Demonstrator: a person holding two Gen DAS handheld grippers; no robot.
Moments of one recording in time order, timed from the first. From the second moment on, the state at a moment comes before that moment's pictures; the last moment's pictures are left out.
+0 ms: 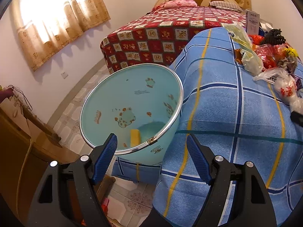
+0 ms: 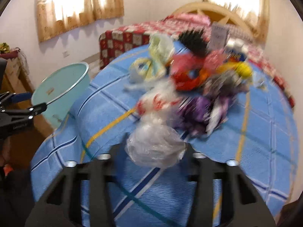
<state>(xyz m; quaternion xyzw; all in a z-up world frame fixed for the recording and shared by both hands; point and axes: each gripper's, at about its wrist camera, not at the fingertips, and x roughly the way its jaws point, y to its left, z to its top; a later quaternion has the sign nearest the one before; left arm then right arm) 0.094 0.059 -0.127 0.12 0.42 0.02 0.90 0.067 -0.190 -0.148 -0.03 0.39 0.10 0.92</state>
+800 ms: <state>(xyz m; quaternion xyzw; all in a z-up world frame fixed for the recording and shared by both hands) 0.151 -0.066 -0.095 0.10 0.38 -0.05 0.92 0.046 -0.304 -0.085 0.03 0.26 -0.04 0.96</state>
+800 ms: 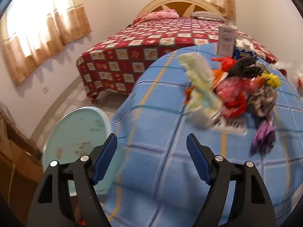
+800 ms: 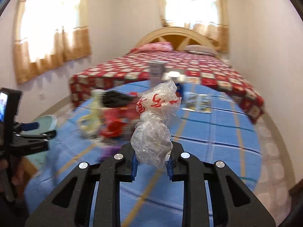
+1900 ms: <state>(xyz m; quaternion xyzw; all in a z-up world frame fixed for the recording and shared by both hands) 0.132 -0.047 -0.078 0.14 0.37 -0.07 0.92 0.060 -0.290 -0.071 0.01 0.24 -0.01 0.97</state>
